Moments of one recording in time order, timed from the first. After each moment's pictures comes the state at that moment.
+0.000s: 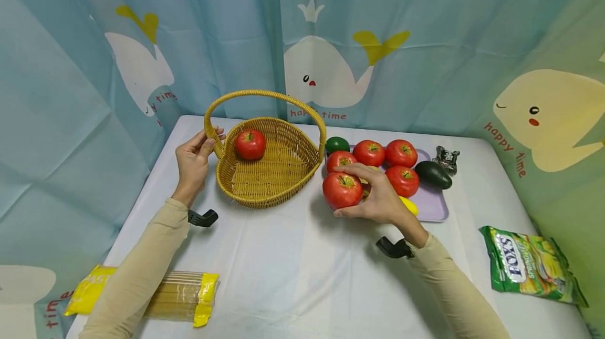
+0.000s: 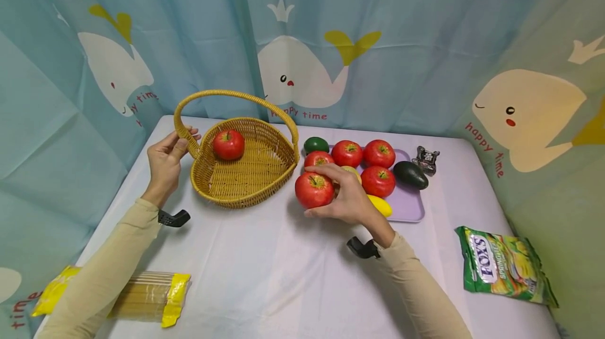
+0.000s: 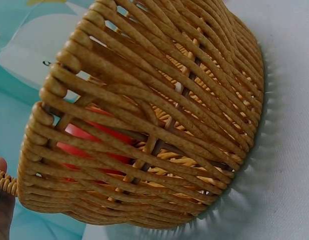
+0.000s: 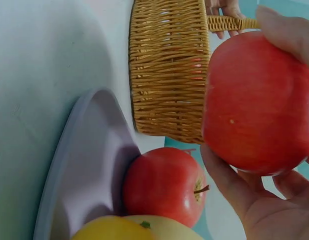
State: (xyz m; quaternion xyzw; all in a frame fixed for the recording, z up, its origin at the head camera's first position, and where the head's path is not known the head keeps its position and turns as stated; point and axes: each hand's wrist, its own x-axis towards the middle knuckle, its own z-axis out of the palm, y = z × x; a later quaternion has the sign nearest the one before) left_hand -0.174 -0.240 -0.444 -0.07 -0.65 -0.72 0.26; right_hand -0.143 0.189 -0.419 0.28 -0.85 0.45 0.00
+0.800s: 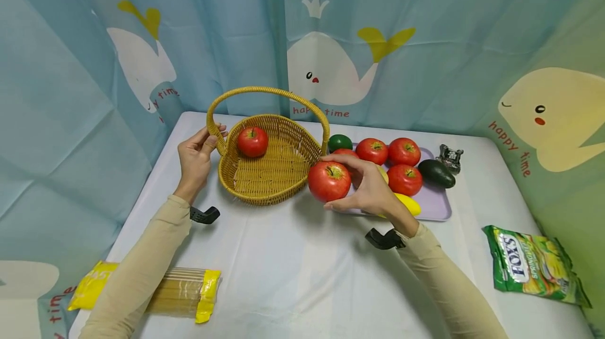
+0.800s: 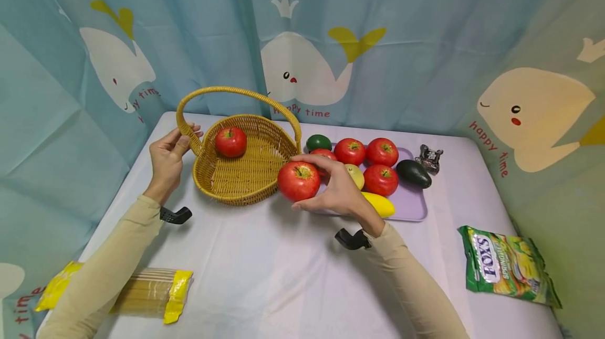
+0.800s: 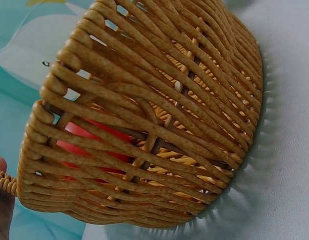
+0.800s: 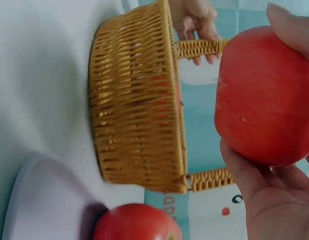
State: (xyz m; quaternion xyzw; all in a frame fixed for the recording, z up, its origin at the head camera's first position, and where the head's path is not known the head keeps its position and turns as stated) left_hand -0.175 -0.241 -0.444 -0.06 -0.66 -0.70 0.25; right_hand -0.150 0.156 -0.401 0.30 -0.75 0.59 -0.09
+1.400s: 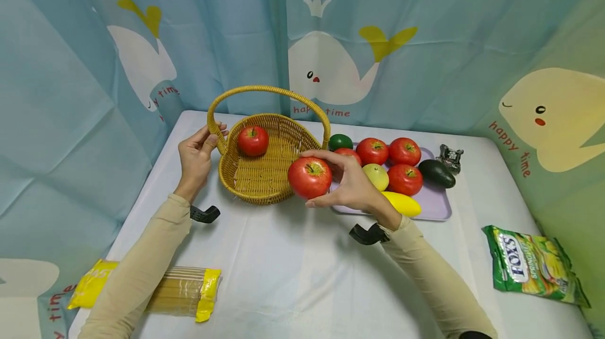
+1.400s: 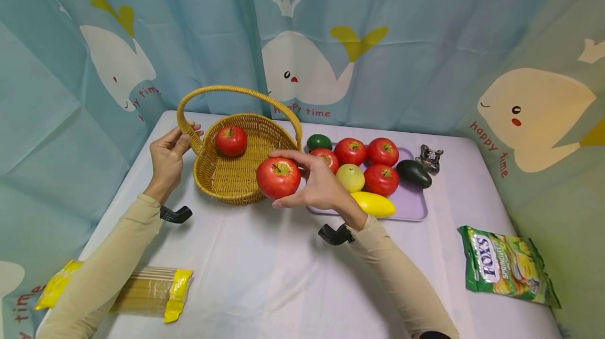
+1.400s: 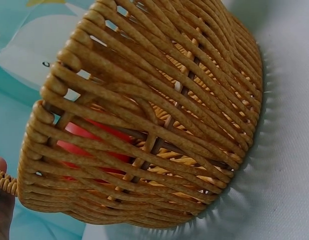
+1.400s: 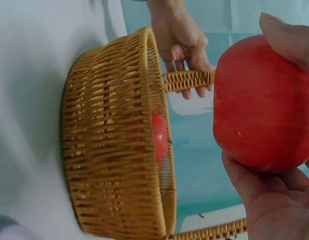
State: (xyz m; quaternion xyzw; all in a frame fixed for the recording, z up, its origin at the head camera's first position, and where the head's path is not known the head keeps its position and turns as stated) left_hand -0.176 -0.242 -0.445 -0.07 -0.65 -0.71 0.26; right_hand -0.150 0.118 -0.386 0.33 -0.73 0.58 -0.12
